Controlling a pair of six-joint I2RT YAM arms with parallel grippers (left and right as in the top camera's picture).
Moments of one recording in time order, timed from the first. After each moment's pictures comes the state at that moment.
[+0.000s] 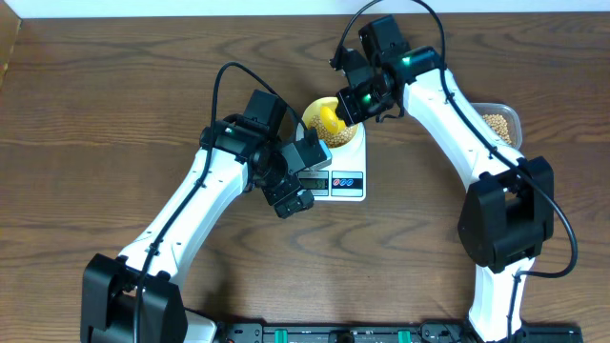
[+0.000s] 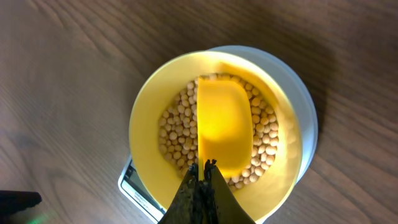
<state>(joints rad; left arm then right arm) -0.38 1.58 1.20 -0.97 0.36 0.69 0.40 2.09 1.82 -0.91 -0.39 -0.03</state>
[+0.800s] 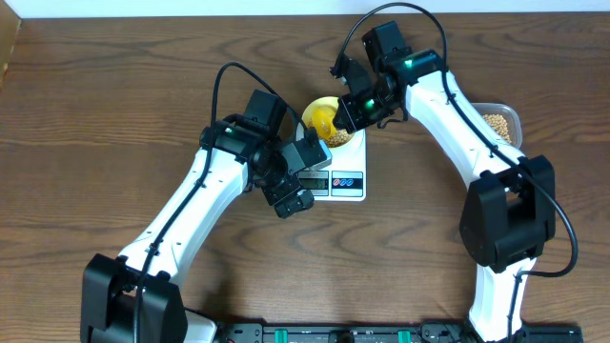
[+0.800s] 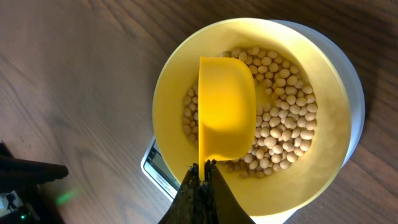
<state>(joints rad) -0.38 1.58 1.20 -0.97 0.36 0.69 0.39 2.09 1.79 -0.94 -0.51 -0.04</state>
